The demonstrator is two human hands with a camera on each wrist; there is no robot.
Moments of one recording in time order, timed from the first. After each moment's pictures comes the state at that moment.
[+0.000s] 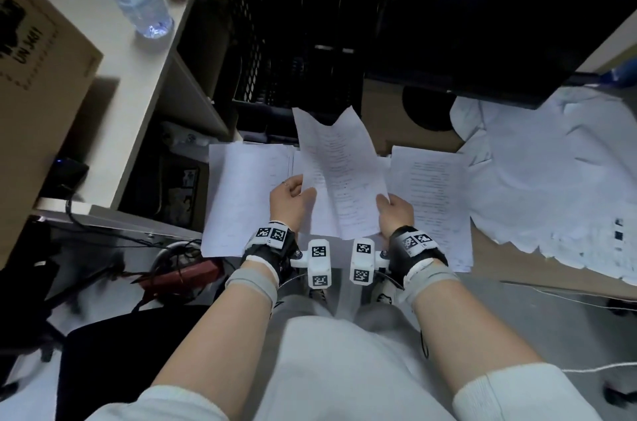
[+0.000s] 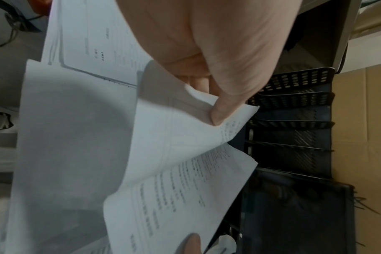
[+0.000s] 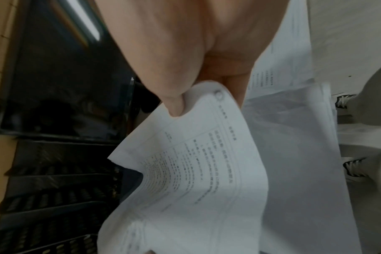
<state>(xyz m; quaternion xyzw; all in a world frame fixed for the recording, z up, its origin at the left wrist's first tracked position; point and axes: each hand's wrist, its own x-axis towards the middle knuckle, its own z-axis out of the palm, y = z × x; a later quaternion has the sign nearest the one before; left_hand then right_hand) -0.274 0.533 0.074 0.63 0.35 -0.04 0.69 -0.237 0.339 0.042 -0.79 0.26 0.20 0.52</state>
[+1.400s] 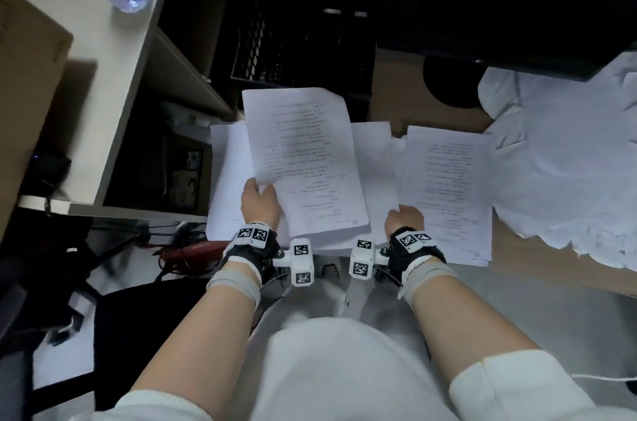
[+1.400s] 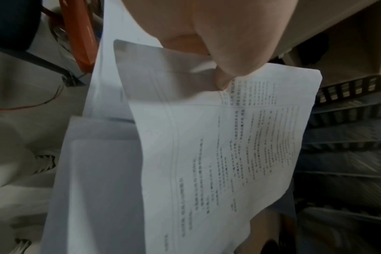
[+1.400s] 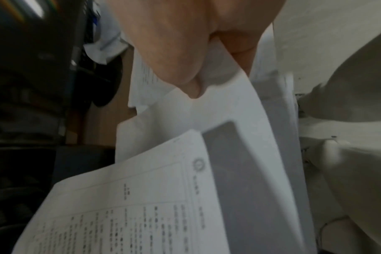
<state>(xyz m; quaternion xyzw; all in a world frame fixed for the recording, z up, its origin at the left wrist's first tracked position) -0.286 0.571 0.029 0.72 0.49 0.01 0.48 -0.238 0.323 0.001 -0.77 0.40 0.28 0.42</state>
